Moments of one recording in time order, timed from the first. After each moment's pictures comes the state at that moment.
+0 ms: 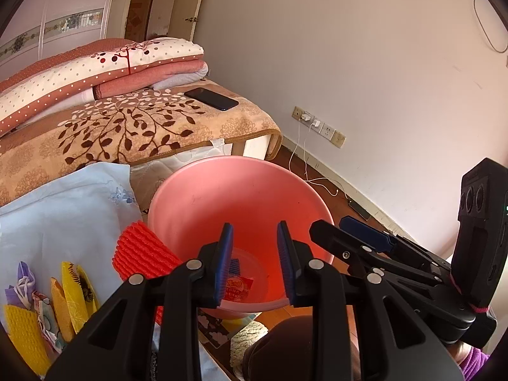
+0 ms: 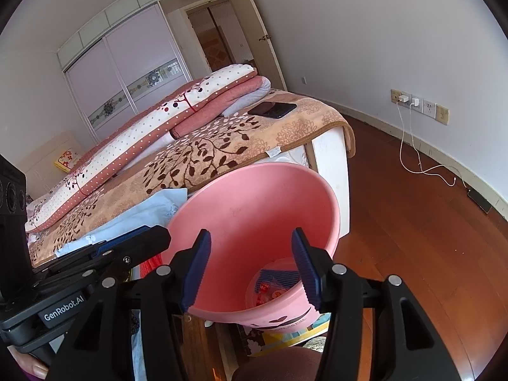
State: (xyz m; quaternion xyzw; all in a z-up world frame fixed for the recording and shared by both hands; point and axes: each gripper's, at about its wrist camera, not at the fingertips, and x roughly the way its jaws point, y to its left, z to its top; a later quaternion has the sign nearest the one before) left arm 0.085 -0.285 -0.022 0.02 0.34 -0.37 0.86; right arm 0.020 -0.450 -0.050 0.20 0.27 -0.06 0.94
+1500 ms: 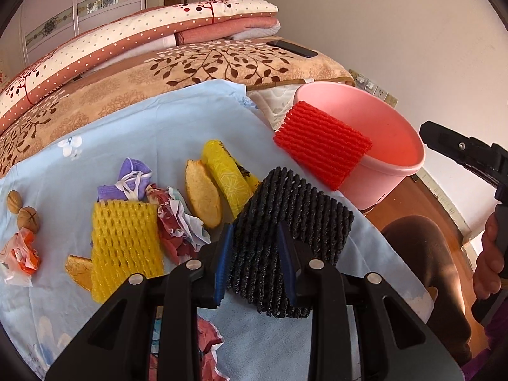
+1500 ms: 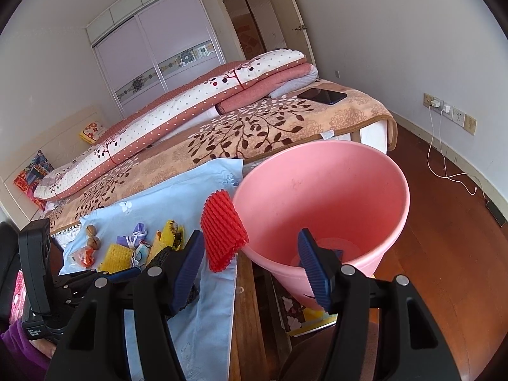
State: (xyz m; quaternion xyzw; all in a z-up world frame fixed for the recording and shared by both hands) left arm 0.077 -0.134 -0.079 0.08 0.42 -0.27 0.87; right arm 0.016 -0.372 -0.048 0.17 0.30 0.01 0.94
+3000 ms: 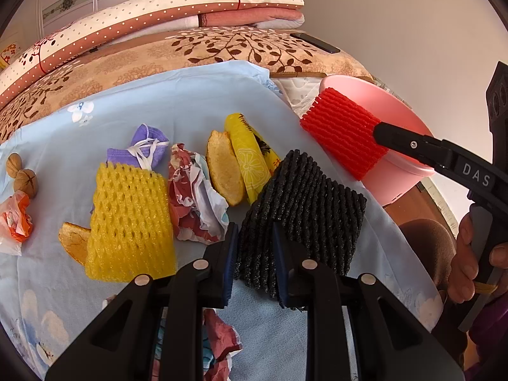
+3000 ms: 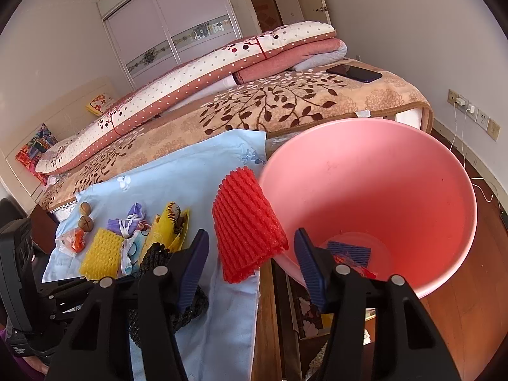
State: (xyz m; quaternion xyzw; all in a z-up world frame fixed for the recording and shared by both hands) left arm 0.079 -0.120 -0.094 0.04 0.44 -0.23 0.86; right arm 0.076 -0.340 -0.080 0.14 0.34 0.05 0.93
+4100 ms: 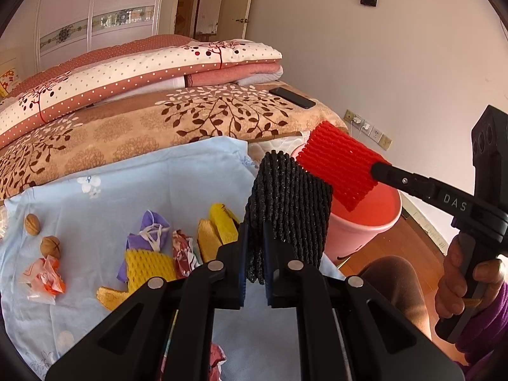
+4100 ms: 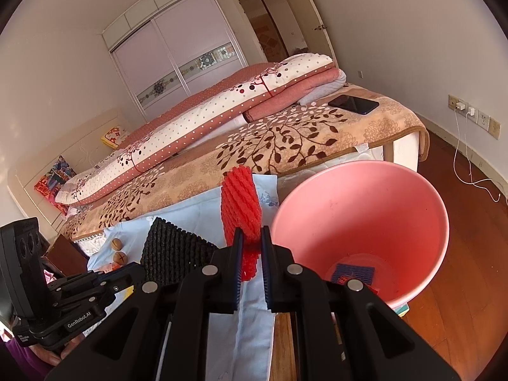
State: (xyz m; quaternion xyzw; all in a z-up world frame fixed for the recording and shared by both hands) left arm 0.075 -0.125 -0.010 0.03 0.35 -0.27 0.90; right arm 0.045 -0.365 -0.015 0.19 0.28 0.06 0.94
